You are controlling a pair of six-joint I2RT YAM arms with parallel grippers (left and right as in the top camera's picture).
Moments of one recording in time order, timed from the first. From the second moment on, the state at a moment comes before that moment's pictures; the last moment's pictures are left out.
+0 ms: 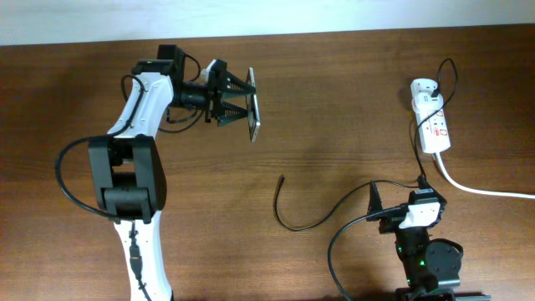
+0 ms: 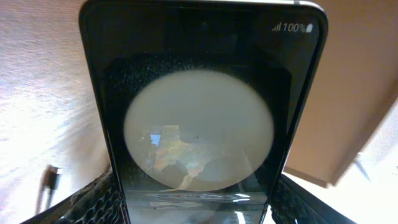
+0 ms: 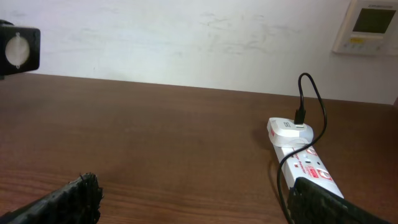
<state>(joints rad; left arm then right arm) -0.06 2.35 1.96 -1.09 1.36 -0.29 0.03 0.01 0.01 -0.07 -0.02 -0.05</state>
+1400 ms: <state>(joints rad) -0.04 2.35 1.96 -1.09 1.52 -0.88 0.03 0.01 0.01 -0.07 -0.02 -0.05</state>
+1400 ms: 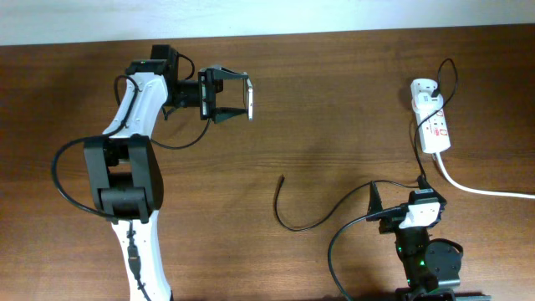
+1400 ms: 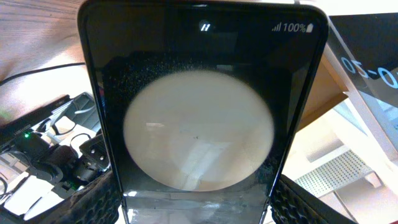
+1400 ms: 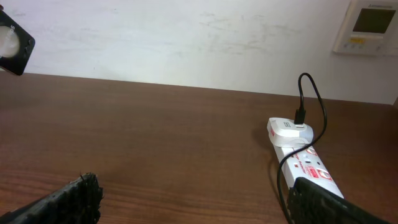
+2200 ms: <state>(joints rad) -0.04 2.35 1.96 -1.09 1.52 -0.88 0.03 0.01 0.01 -0.07 -0.02 -0.05</state>
